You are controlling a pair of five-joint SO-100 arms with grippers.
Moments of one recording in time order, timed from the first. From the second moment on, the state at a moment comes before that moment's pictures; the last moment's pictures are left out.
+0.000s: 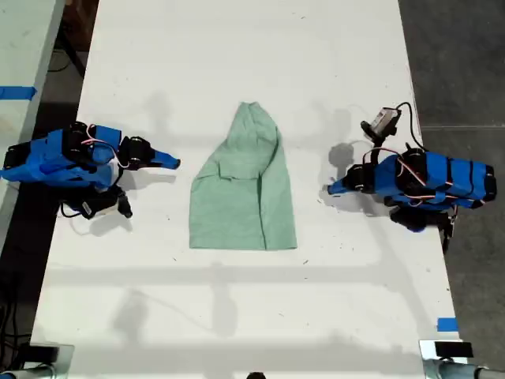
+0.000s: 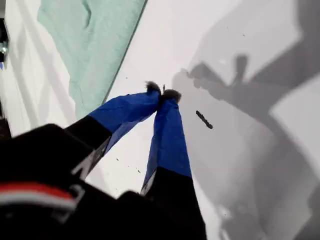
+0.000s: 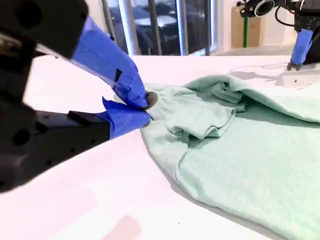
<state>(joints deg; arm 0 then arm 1) -15.0 206.1 184.8 53.6 10.5 10.5 200.4 174.8 72.3 -10.0</state>
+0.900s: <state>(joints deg) -15.0 206.1 184.8 53.6 10.5 10.5 200.4 174.9 72.5 -8.2</state>
